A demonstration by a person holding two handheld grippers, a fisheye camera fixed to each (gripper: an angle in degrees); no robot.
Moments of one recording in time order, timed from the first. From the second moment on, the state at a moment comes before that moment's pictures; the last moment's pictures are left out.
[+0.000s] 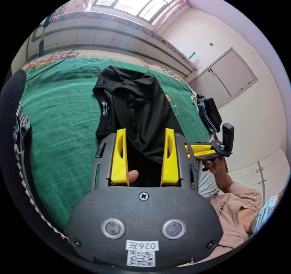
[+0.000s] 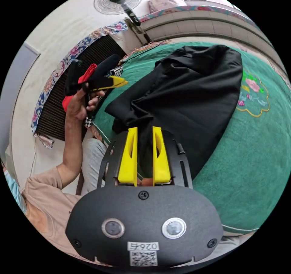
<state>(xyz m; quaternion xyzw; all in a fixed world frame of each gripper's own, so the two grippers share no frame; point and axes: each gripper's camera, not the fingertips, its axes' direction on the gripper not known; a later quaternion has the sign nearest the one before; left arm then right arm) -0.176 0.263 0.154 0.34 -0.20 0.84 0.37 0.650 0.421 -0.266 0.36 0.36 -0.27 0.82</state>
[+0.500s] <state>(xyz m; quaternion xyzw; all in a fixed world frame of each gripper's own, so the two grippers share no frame) -0.257 0.261 0.139 0.49 -0.20 0.78 0.33 0.635 0.408 -0.369 0.30 0.30 -0.34 0.84</state>
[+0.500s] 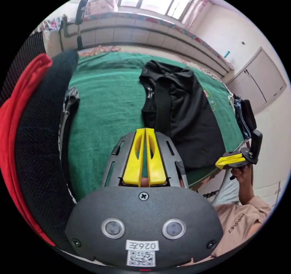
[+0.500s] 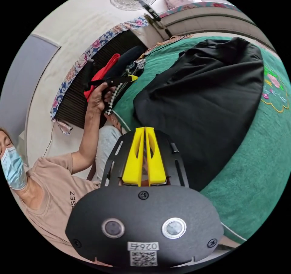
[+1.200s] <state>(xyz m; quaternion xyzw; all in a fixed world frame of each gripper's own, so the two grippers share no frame) -0.216 0.268 0.254 0.32 -0.40 0.79 0.32 0.449 0.126 -0.866 0.42 0.20 -0.20 0.86</state>
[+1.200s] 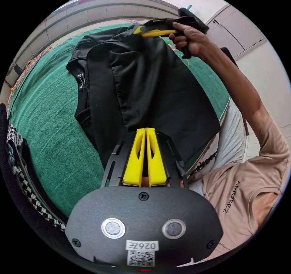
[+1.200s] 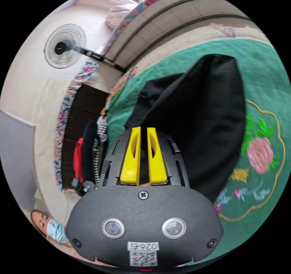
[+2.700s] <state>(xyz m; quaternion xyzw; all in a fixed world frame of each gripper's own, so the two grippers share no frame) -0.284 0.348 0.068 0.47 -0.27 0.78 0.31 0.444 0.102 -0.618 0.35 0.43 -0.31 0.78</state>
